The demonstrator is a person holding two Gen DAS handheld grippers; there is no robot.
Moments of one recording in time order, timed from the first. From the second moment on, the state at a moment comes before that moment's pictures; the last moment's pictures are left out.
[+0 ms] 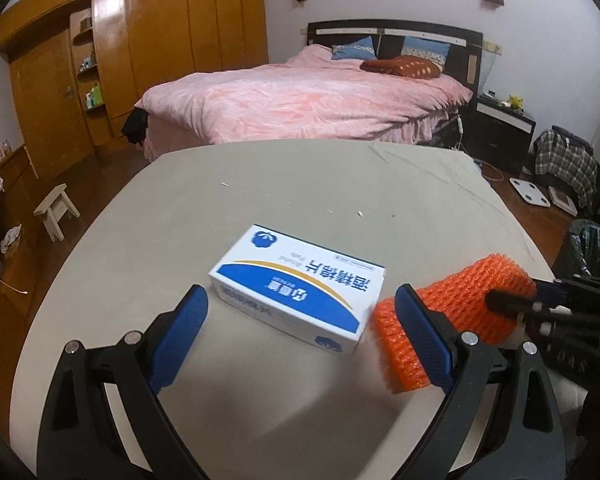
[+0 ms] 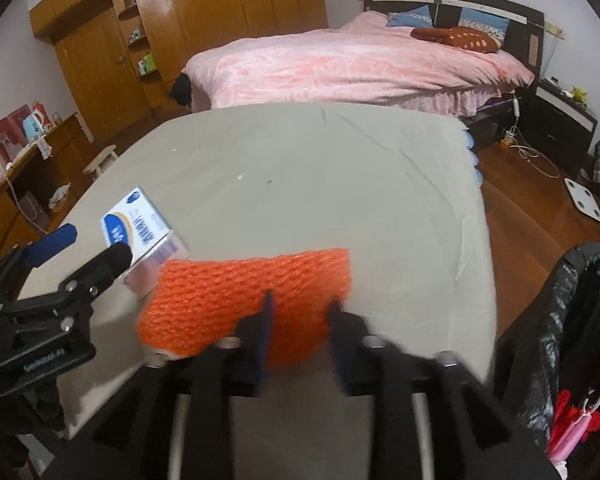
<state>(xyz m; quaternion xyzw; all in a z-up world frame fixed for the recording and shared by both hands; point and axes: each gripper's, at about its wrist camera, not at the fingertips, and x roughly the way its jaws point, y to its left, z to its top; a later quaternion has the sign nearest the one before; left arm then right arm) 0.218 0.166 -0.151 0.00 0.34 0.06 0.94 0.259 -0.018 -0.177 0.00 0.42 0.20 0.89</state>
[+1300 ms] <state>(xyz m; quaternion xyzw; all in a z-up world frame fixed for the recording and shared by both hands) 0.217 0.198 -0.165 0.00 0.38 0.10 0.92 0.265 -0.024 -0.186 0.01 0.42 0.20 0.89</state>
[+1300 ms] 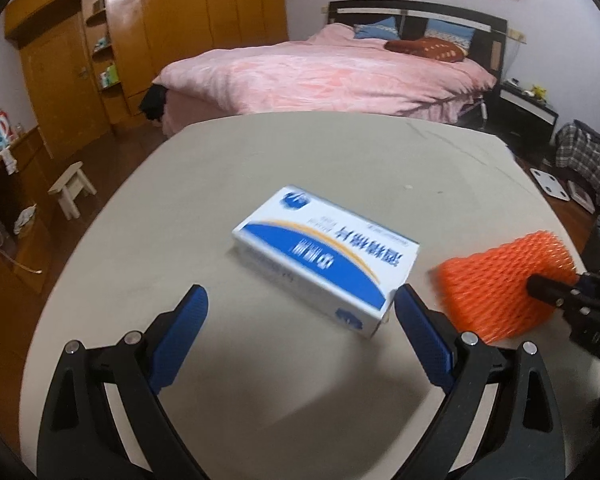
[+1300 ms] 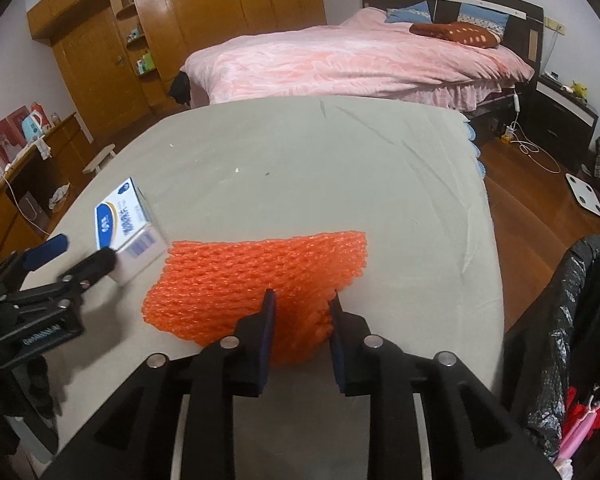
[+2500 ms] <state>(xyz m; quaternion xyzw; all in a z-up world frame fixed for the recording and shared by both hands) 0.223 0.220 -0.176 -0.08 0.42 0.08 0.90 0.244 -0.017 -0.166 -0.01 0.39 0.21 0.90</state>
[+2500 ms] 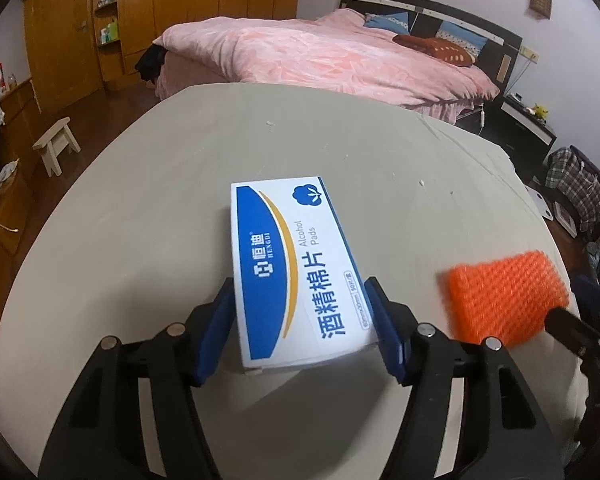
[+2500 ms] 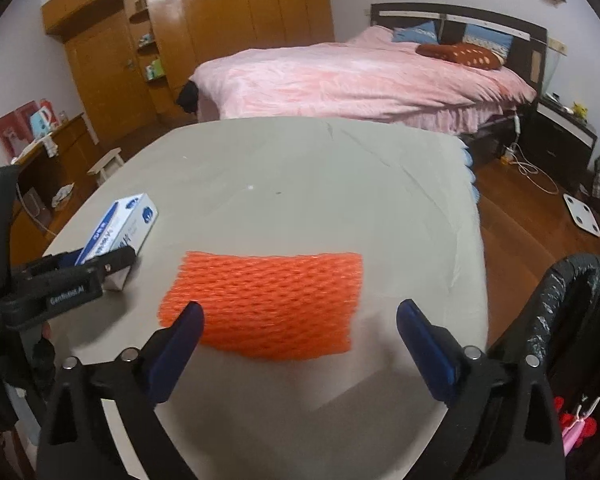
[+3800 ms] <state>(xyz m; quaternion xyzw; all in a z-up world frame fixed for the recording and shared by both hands) 0.177 0.158 -0.117 -0.06 0.36 0.01 0.93 0.212 -0.045 -0.107 0.03 0.35 0.24 0.90</state>
